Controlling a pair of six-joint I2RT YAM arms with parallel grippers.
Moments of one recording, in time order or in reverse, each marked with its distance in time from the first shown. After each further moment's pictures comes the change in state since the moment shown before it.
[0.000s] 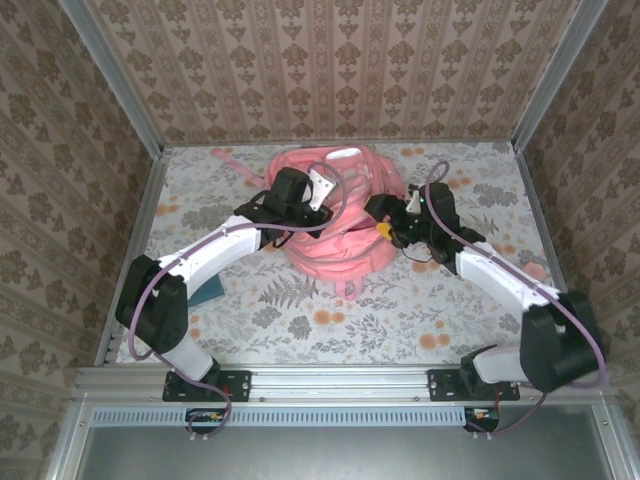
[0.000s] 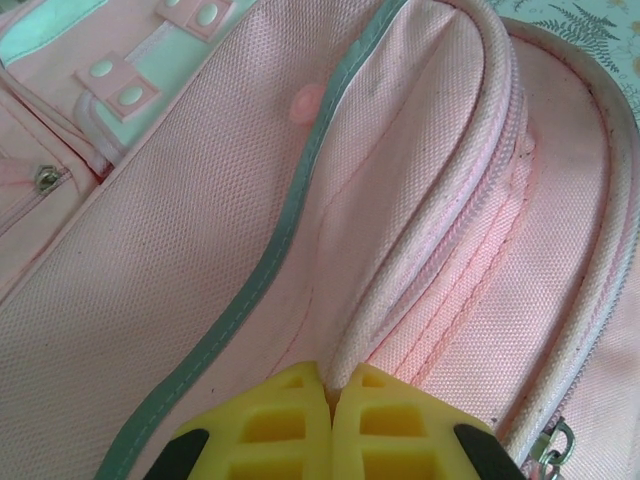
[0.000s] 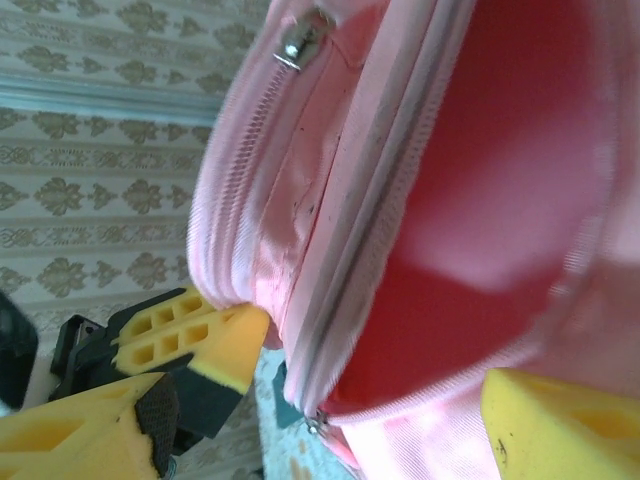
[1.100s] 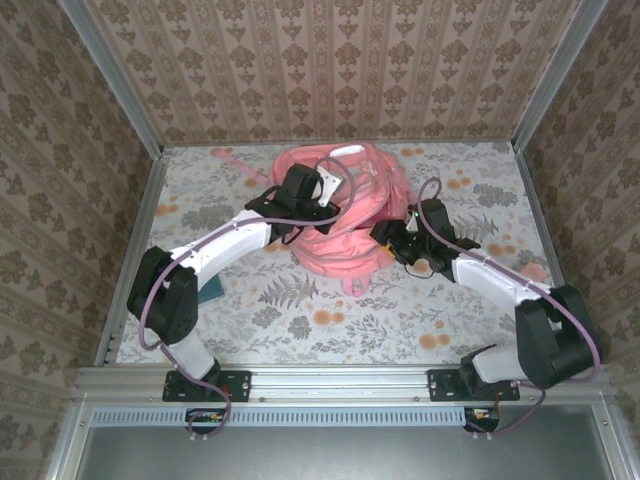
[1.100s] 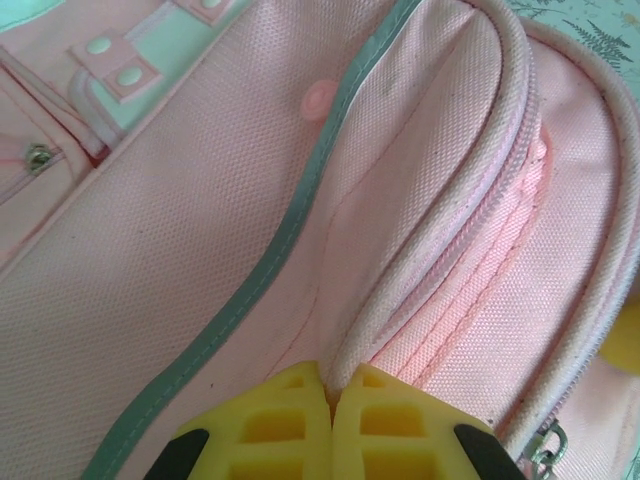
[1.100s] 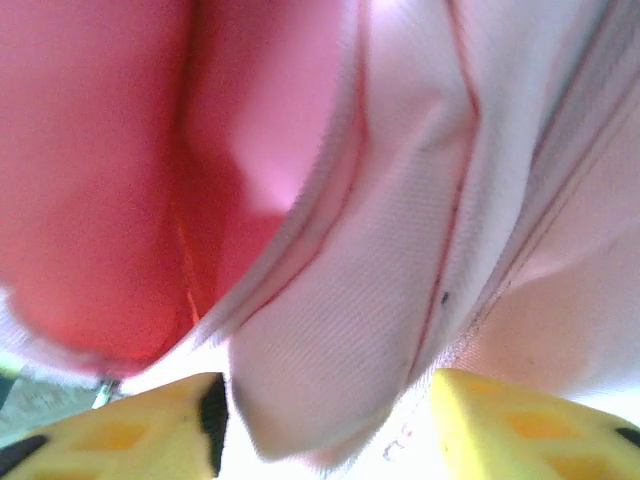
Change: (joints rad) left arm -0.021 0.066 0.070 -0.013 -0.034 -0.070; right arm -0.001 -0.034 -0.093 -0.127 0.092 -0.135
